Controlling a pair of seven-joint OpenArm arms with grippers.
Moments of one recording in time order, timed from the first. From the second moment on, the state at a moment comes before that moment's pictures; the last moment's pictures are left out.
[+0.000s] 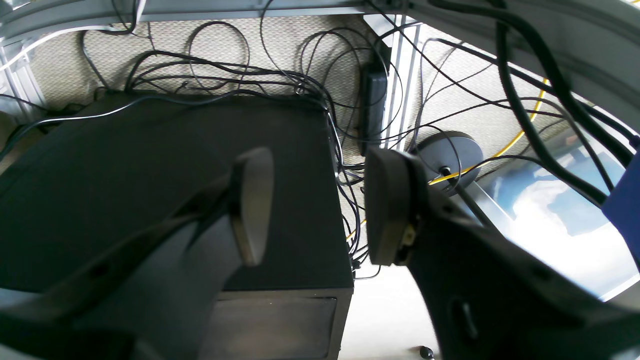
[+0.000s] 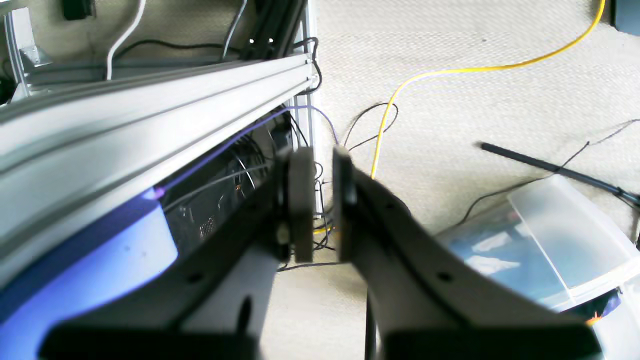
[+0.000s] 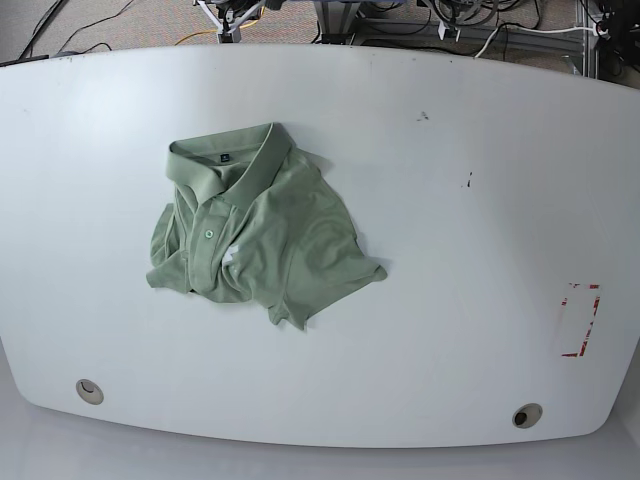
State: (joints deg) left arm 10.3 -6.3 4.6 13.5 -4.7 -8.3 -1.3; right arm -15.1 3.5 9.3 22.3 -2.3 18.4 3.7
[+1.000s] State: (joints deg) left arm 15.7 -6.5 4.6 15.4 -4.7 -8.3 -14.6; right arm -26.8 2.0 9.2 39.7 -2.3 18.5 5.3
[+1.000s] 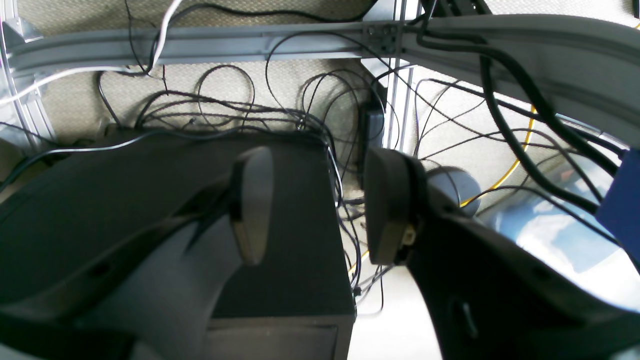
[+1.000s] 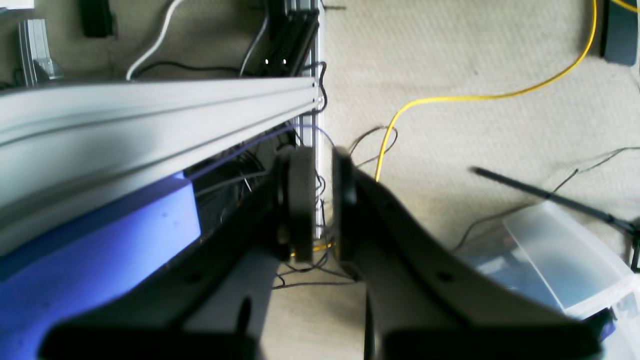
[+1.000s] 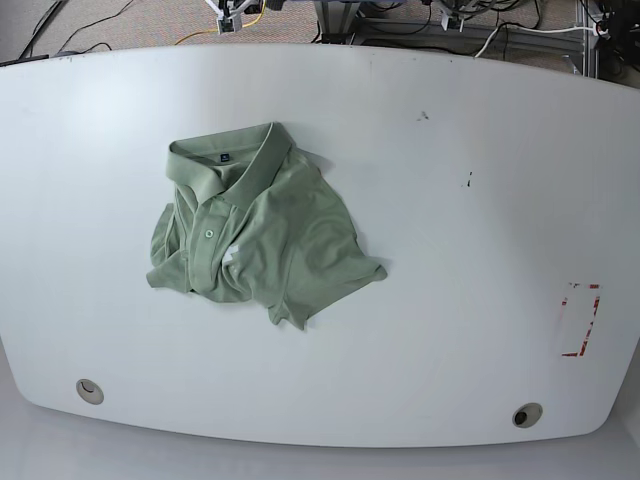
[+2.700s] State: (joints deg) left arm 66.7 -11.8 -11.7 92.3 -4.5 -8.7 -15.1; right arm -72.3 -3.6 10.4 100.2 -2.0 18.4 1.7
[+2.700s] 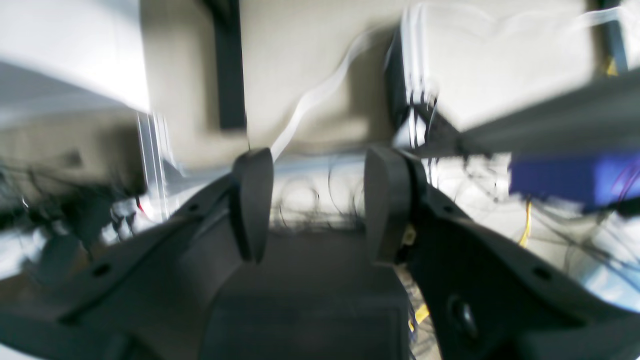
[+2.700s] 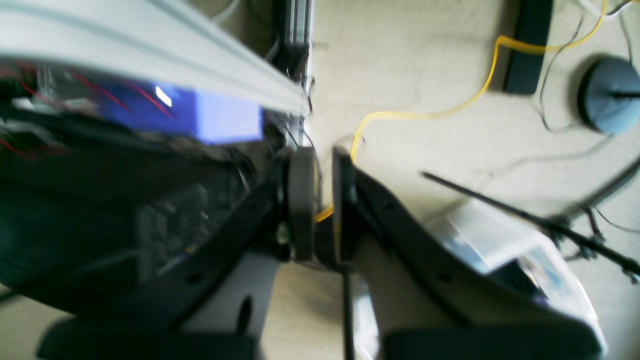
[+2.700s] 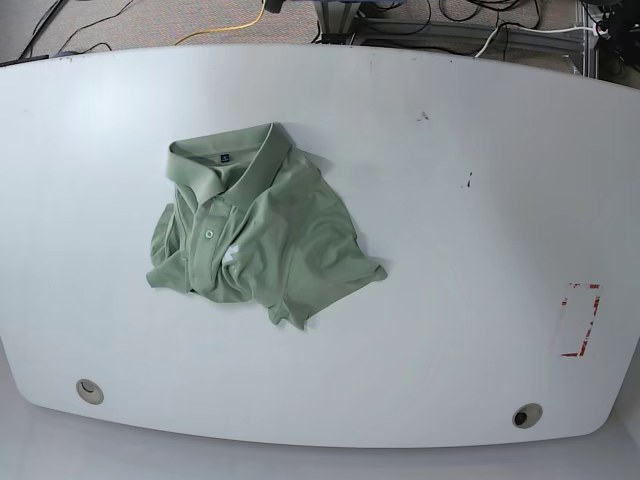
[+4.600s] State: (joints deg) left arm 49.3 -16.9 -9.3 110.4 -10.6 -8.7 -12.9; right arm -41.7 -3.9 2.1 113.5 -2.1 18.5 -7.7
